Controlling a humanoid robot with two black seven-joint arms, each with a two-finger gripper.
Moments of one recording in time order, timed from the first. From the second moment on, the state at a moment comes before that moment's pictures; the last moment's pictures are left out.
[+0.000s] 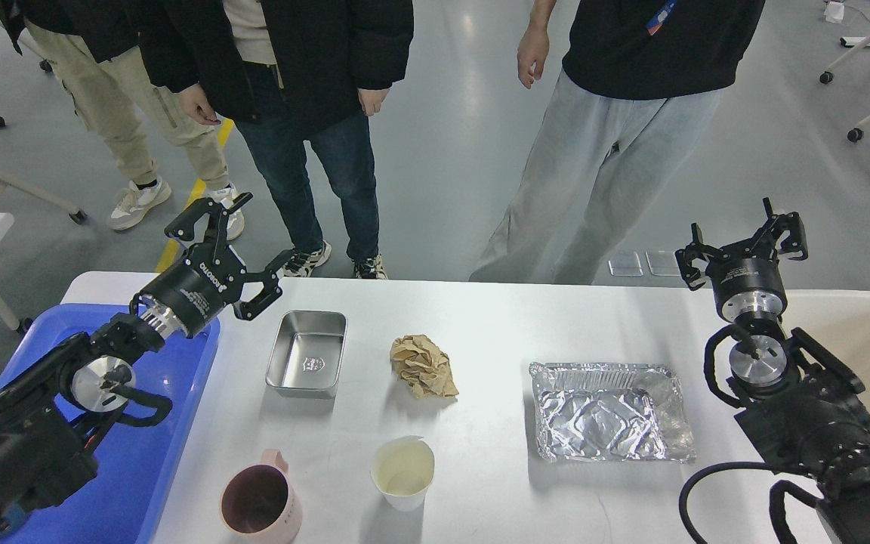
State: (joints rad) left arm -0.57 0.30 -0.87 -0.77 0.23 -0.62 -0.17; right arm 0.69 -0.13 1.28 0.36 -0.04 0.37 0.37
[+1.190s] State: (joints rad) left arm -0.08 1.48 -0.69 -1.76 0.32 -0.41 0.00; right arm 0.66 -0.10 1.24 0.36 -0.05 0.37 0.37
